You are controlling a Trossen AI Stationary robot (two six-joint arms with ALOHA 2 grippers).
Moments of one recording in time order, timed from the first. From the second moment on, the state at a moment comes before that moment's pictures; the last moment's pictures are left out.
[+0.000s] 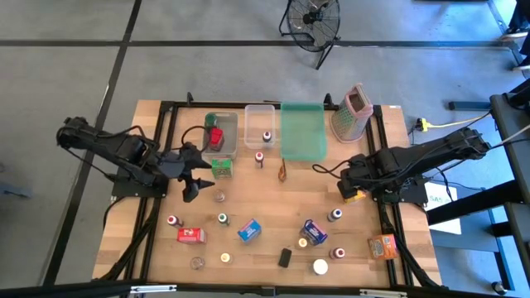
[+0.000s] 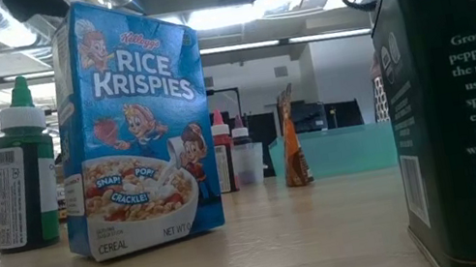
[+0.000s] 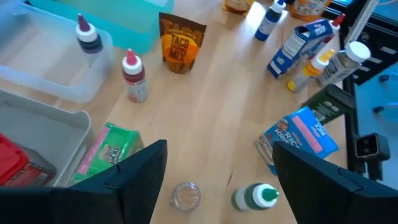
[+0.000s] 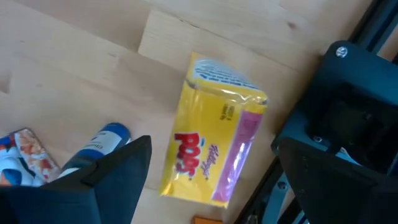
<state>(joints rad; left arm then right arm) -0.34 0.92 1.02 -0.86 -0.34 -0.59 0.28 1.09 0.87 -1.34 0.01 1.45</state>
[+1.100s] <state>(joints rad) -0.36 0.92 1.02 -0.86 -0.42 -0.61 0.28 1.09 0.75 -1.20 -0.02 1.44</state>
